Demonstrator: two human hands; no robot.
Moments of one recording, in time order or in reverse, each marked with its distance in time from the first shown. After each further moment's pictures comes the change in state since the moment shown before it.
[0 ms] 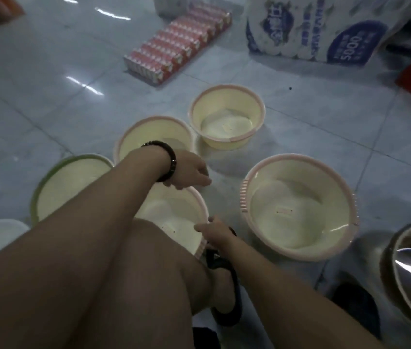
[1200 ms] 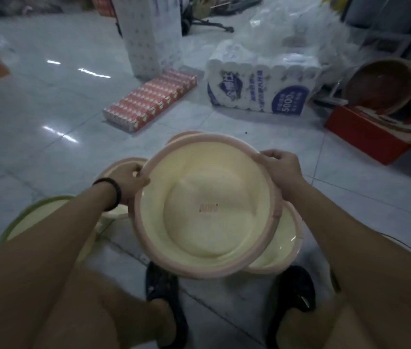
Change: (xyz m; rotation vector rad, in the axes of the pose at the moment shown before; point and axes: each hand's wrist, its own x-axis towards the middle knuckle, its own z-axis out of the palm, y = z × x) left_hand -0.008 -0.037 0.011 -0.689 0.690 -0.044; right_hand -0.186 -0.128 -0.264 0.195 0.588 -0.631
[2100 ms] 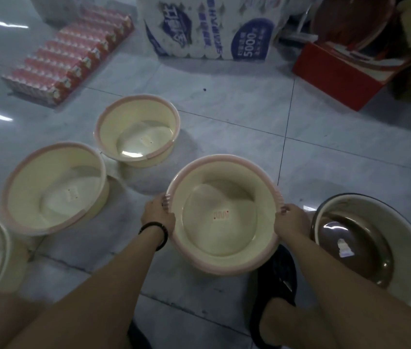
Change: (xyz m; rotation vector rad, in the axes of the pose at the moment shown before) left_hand 0.106 -0.035 0.301 -0.042 -0.168 -0.174; right_hand 0.032 0.241 -0.068 -0.669 0.284 0.486
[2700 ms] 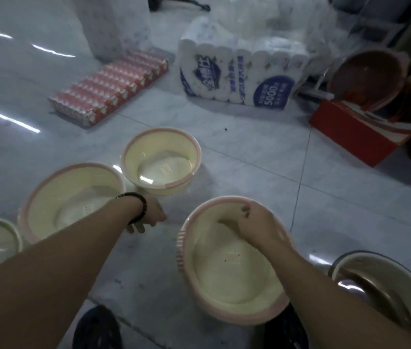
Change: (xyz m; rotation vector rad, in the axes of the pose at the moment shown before) left_hand -0.014 0.101 -0.157 0.535 -0.416 -0.099; right_hand -0.025 -0.147 0.014 -0.111 -0.191 -0.457
